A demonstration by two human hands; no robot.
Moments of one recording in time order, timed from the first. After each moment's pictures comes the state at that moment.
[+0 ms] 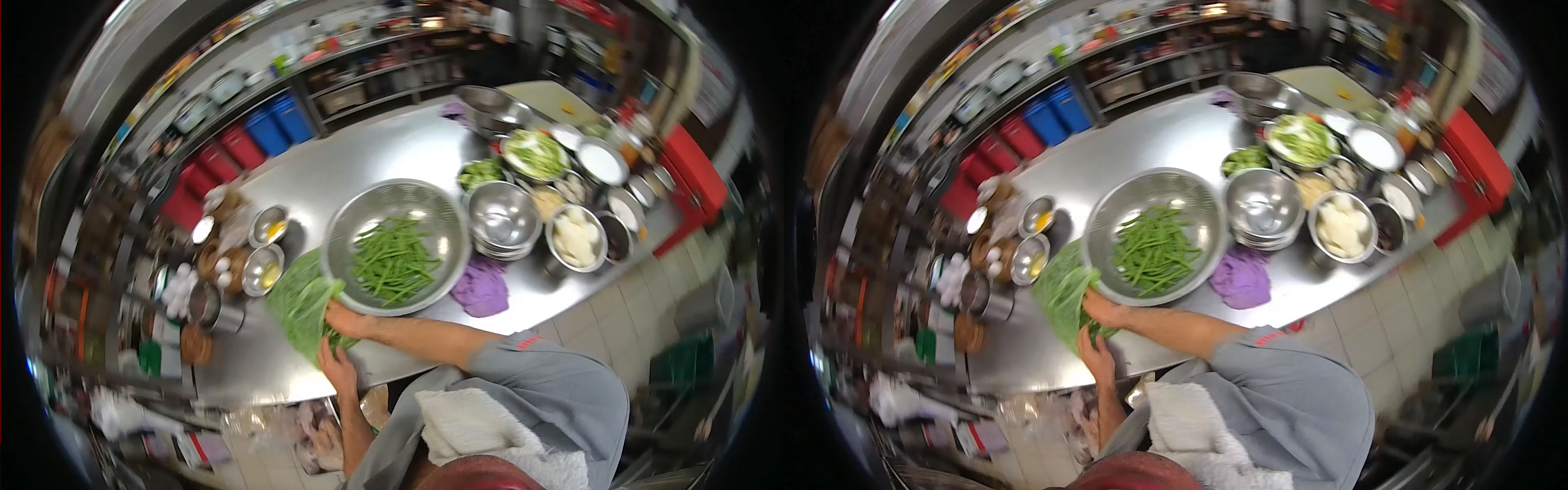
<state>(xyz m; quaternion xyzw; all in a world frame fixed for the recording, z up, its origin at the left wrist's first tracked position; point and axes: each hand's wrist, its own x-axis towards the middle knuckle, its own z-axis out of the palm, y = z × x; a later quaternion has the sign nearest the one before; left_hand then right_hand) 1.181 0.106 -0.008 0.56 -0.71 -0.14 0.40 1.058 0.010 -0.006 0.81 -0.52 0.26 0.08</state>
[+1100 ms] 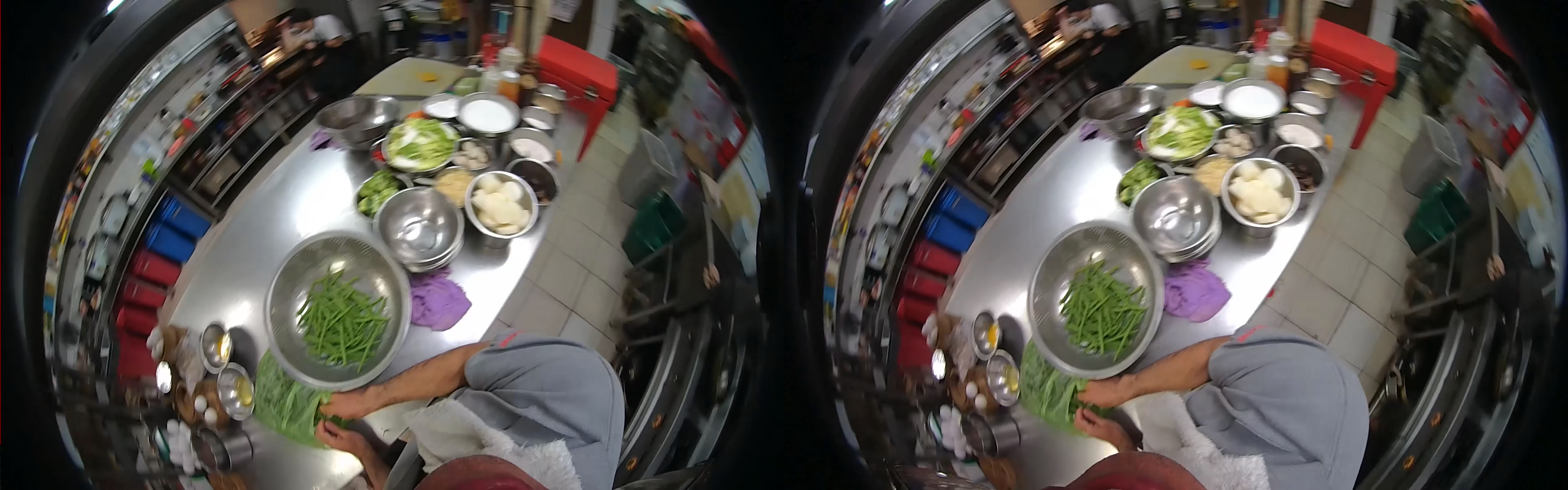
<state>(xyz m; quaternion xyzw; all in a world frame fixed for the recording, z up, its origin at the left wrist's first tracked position) 1.178 0.072 -0.018 0.54 -0.67 -0.18 0.47 1.040 0.058 0.020 0.78 -0.51 0.29 -0.23</state>
